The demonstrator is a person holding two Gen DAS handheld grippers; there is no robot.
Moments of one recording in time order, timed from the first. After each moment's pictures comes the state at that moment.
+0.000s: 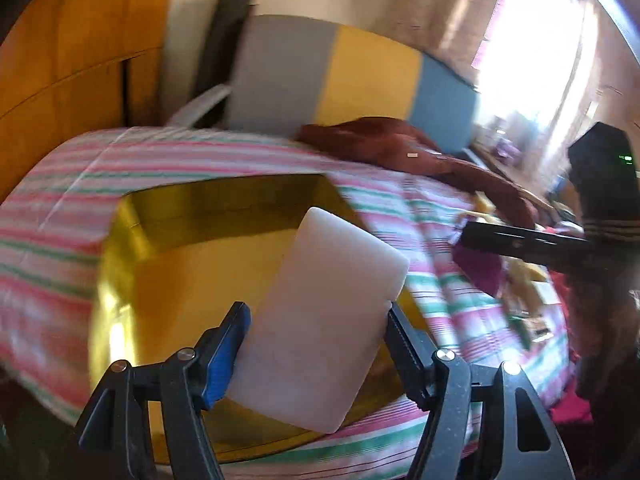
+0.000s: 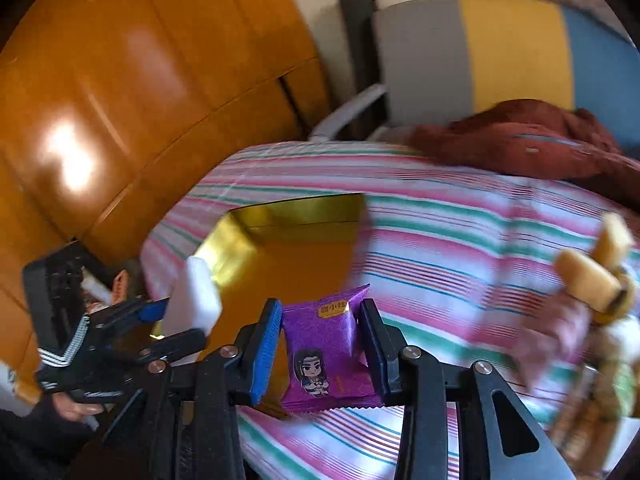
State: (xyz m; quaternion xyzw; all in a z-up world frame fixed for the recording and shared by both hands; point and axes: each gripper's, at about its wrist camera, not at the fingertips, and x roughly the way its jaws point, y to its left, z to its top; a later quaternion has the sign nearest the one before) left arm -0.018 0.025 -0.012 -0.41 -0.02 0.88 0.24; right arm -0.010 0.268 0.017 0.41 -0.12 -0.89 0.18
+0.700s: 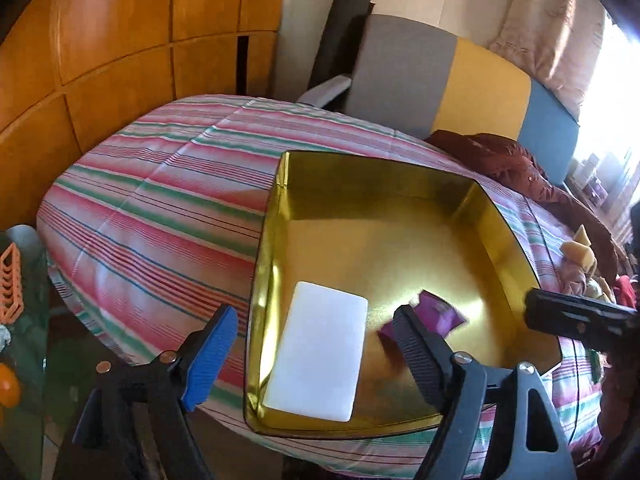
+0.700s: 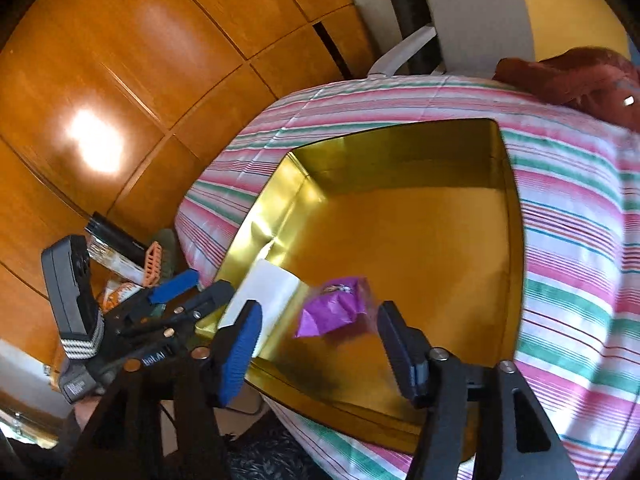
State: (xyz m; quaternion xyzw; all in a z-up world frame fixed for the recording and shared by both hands) left arm -0.019 -0.053 -0.039 -0.42 -0.04 0.90 0.07; right arm -0.034 0.168 -0.034 0.47 -0.14 -0.84 0.23
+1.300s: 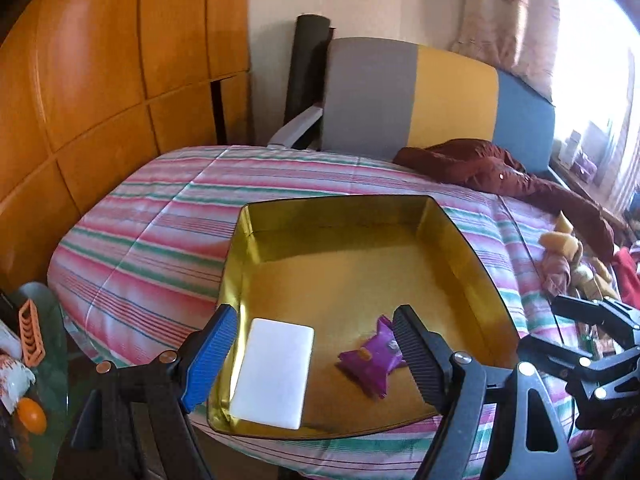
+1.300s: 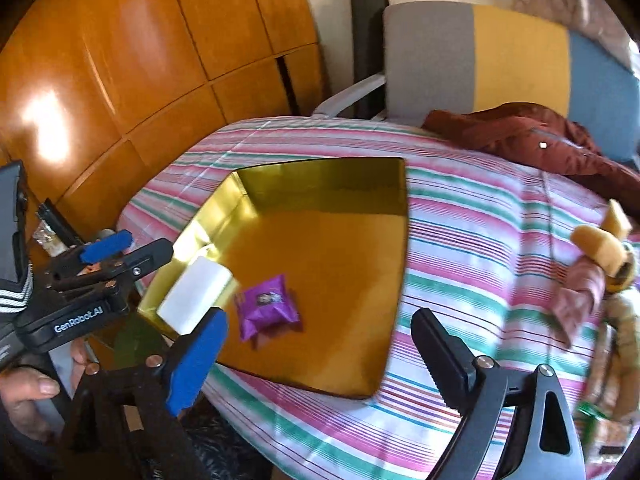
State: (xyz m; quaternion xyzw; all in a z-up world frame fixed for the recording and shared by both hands) left arm 0.005 0.000 0.004 -0.37 0.03 0.92 0.09; right arm 0.021 0.195 -0.007 0.42 -0.06 -0.90 0.11
